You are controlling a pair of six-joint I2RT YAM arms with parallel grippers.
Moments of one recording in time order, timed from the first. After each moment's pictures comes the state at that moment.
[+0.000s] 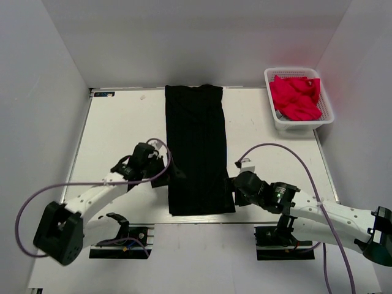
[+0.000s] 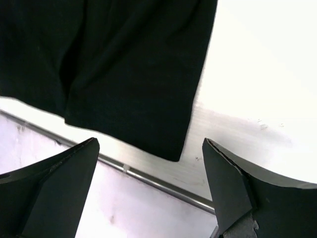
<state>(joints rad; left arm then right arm) -0.49 1.15 0.59 -0.25 0.36 -0.78 1.11 0.86 0.56 -0.60 0.26 0.78</state>
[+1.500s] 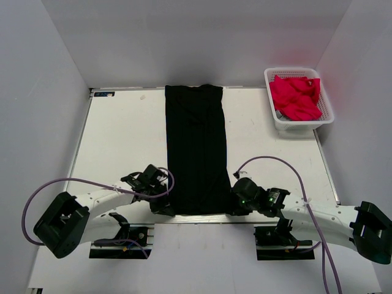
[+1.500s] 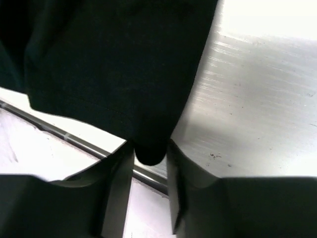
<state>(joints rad) -0.67 1.16 0.39 -0.44 0.39 -0.93 1.07 0.93 0.35 -0.41 0.04 0.89</state>
